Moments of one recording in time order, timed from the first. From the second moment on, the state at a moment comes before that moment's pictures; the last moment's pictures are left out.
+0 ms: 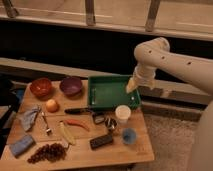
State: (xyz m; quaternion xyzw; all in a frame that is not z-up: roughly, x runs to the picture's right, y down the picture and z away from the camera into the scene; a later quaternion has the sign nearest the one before) arm 0.197 0.002 0.738 -0.20 0.19 0.64 0.72
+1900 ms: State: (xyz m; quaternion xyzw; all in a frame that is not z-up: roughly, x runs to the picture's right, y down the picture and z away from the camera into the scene) arm 0.196 0.002 0.738 -0.20 0.19 0.64 0.72
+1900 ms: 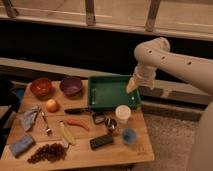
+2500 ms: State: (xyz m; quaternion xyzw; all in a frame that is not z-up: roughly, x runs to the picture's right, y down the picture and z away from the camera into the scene) arm 0.125 0.025 0.720 -0.19 0.17 0.49 0.84
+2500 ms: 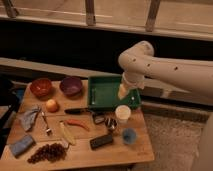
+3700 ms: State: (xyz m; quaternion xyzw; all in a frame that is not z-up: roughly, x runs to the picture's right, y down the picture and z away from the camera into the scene) arm -0.097 0.131 0.718 -0.25 0.15 0.18 0.94
